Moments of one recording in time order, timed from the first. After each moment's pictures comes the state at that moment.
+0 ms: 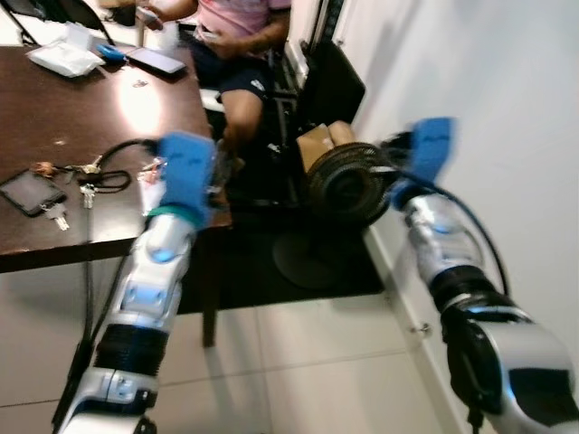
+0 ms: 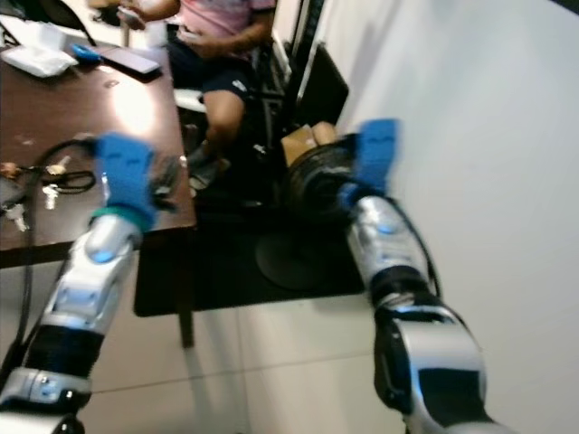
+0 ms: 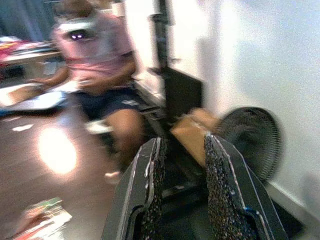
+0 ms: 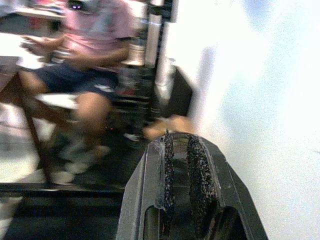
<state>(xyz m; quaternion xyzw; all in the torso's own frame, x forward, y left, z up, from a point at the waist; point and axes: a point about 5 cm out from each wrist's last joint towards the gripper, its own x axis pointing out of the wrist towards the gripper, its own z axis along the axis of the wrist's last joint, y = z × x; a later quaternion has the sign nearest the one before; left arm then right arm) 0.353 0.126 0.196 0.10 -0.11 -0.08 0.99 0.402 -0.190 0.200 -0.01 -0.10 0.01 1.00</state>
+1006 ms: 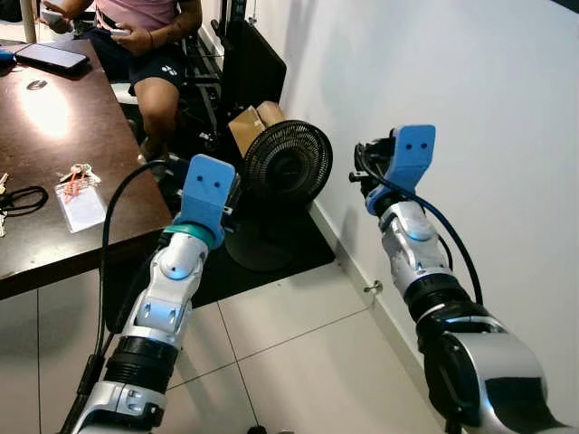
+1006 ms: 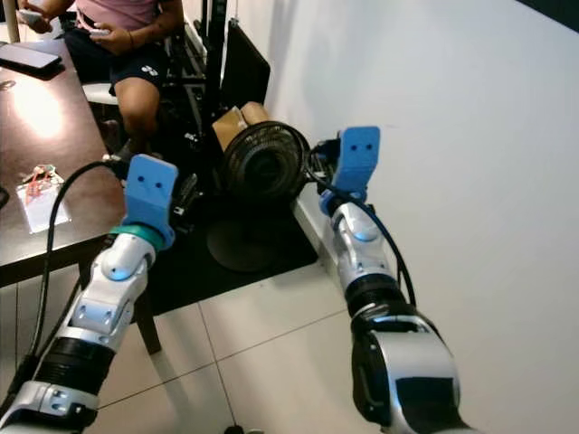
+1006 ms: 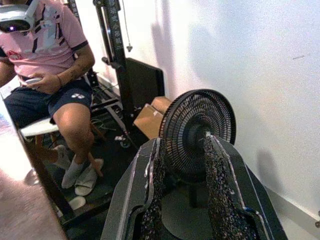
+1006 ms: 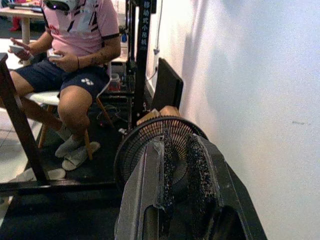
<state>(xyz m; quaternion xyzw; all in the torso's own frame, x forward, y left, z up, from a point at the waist) 0.344 0.114 0.169 0.10 -0.10 -0.07 0.99 0.398 -0.150 0.189 0.02 -0.11 0.06 0.99</state>
